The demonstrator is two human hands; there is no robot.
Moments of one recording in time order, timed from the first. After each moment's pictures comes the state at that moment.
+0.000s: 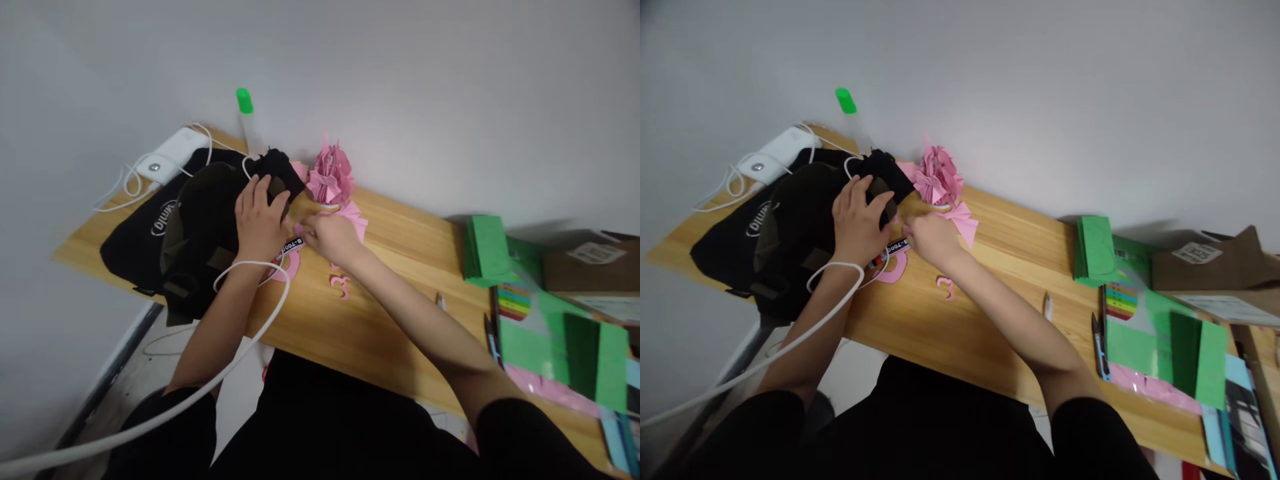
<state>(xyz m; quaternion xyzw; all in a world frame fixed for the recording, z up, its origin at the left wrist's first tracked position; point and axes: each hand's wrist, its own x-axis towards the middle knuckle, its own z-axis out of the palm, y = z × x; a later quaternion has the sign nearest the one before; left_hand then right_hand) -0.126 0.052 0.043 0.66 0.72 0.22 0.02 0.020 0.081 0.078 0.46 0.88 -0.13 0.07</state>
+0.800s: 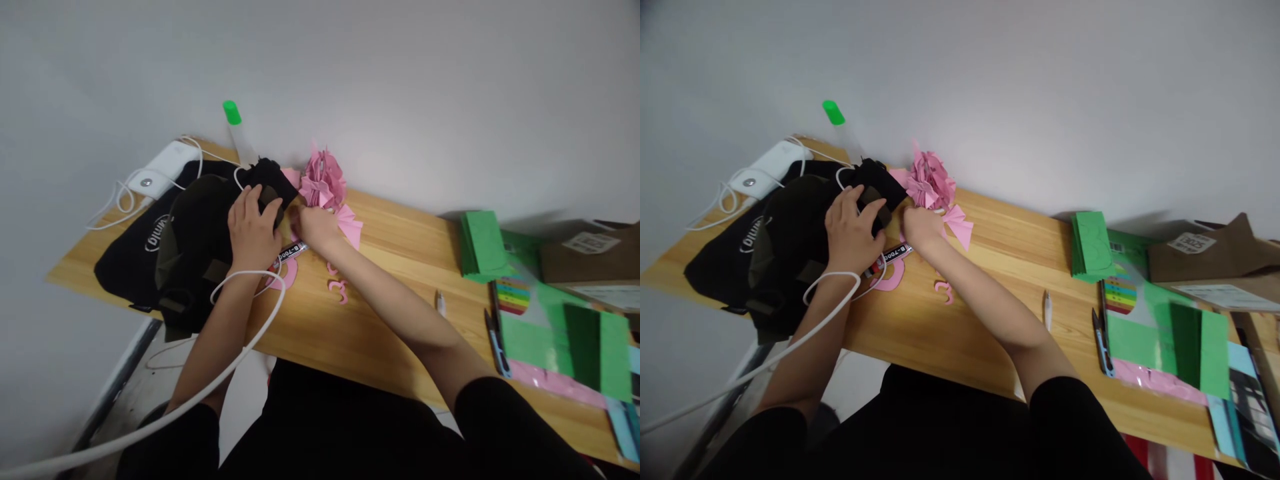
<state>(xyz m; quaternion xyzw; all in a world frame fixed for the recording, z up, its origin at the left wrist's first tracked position) -0.130 0.052 0.039 0.67 0.70 0.24 0.01 -0.011 0.116 0.054 0.57 0.81 -0.15 0.05</state>
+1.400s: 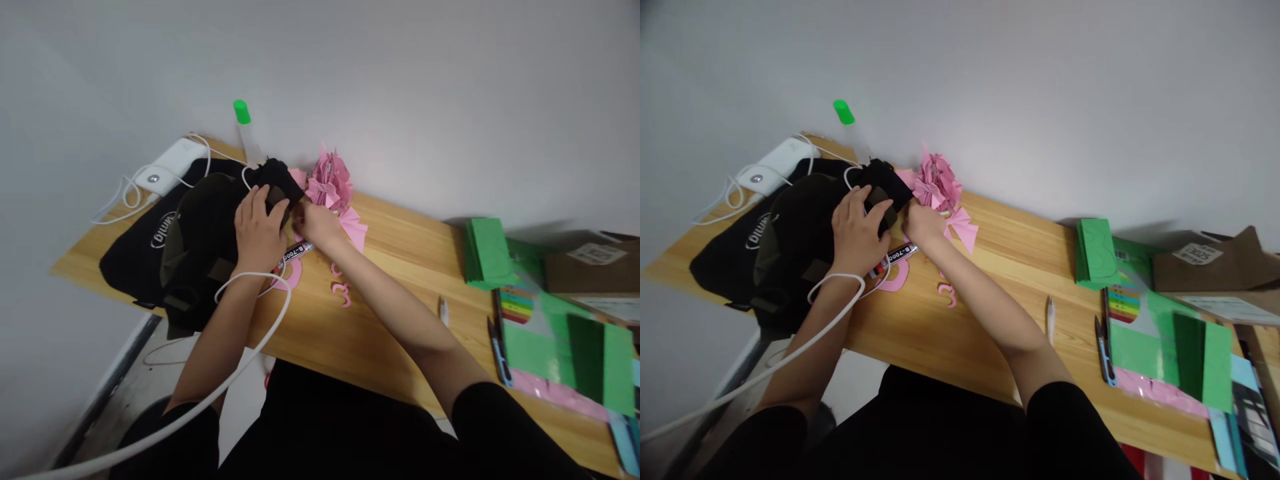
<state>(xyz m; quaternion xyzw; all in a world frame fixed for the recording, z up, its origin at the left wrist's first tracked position) -0.128 0.051 0.042 0.68 0.70 0.22 0.00 -0.015 0.122 0.051 0.57 0.80 -0.18 0.03</state>
